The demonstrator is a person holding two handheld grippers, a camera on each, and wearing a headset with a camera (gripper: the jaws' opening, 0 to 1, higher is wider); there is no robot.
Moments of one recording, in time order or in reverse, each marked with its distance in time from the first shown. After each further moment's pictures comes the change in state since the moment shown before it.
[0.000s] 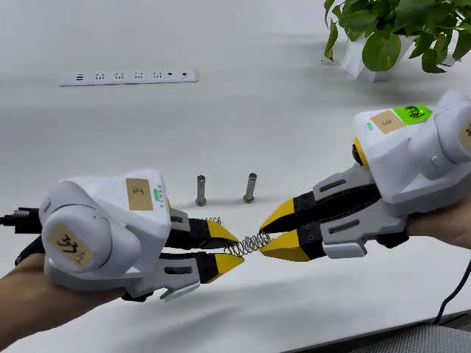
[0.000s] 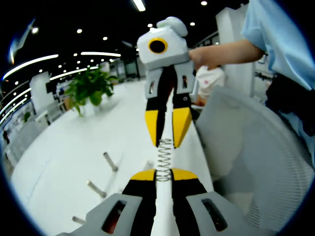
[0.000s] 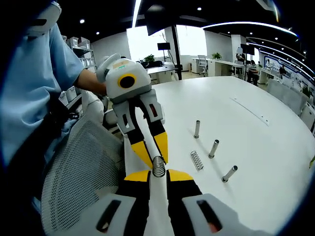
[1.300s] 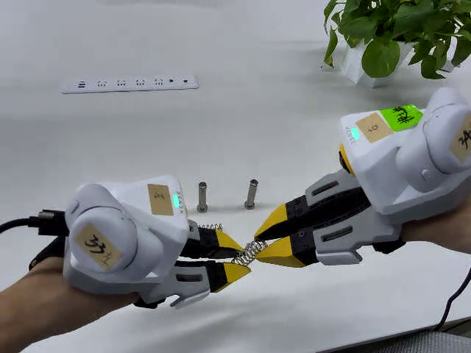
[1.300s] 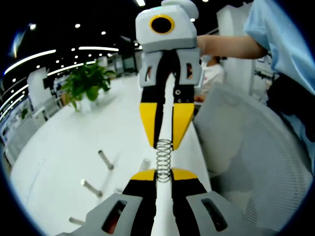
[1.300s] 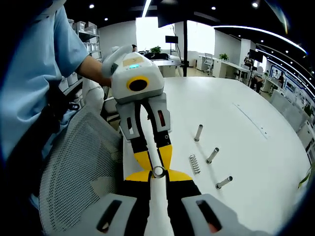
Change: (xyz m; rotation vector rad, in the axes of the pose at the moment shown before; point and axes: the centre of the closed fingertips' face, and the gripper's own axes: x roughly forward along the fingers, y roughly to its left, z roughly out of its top) left arm 0.007 -0.004 -0.003 -0.012 0.053 -0.026; right arm 0.002 0.000 0.006 -0.123 0.085 -0.023
